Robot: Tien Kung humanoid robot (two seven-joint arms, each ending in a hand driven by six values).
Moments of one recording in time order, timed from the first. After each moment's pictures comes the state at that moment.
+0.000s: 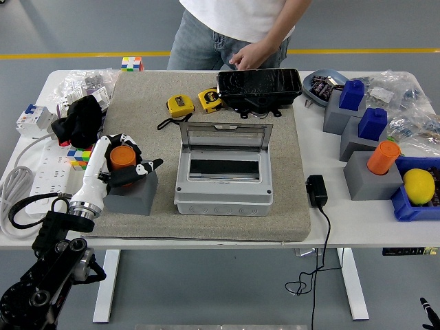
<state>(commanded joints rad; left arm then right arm) -0.12 0.04 -1.29 -1.25 1.39 0.21 -0.25 0.15 -0.12 1.50 0.18 -1.26 -0.14 -0.06</state>
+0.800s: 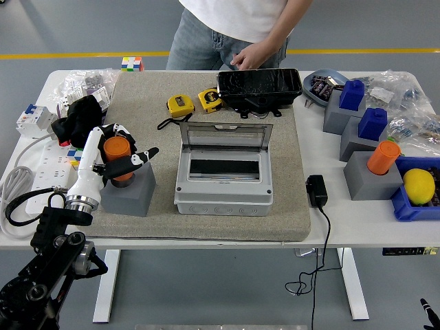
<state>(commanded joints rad) -0.14 0.05 -1.28 -1.27 1.31 0.24 -0.28 0.15 -0.12 1.49 0.18 -1.26 -0.14 -0.06</state>
